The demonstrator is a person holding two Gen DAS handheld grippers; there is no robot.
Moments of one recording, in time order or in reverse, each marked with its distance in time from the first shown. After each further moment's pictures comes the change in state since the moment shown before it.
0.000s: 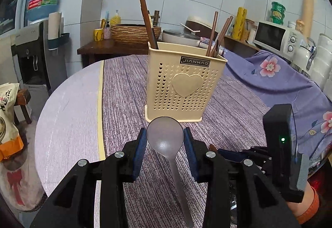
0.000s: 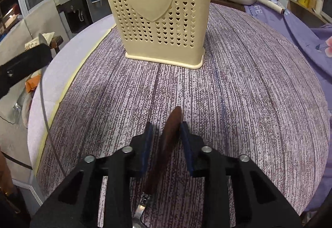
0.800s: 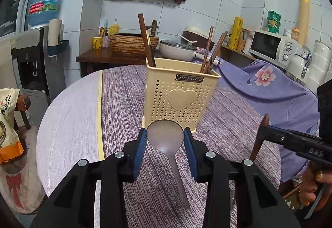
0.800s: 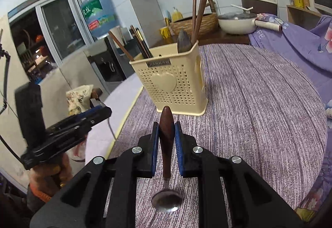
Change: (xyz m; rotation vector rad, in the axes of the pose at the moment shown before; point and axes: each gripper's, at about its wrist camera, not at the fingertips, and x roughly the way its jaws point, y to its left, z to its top) left arm -0.018 -0.002 0.009 -0.007 -0.071 -0.021; right arm -0.125 -0.050 0.008 0.123 -0.297 0.285
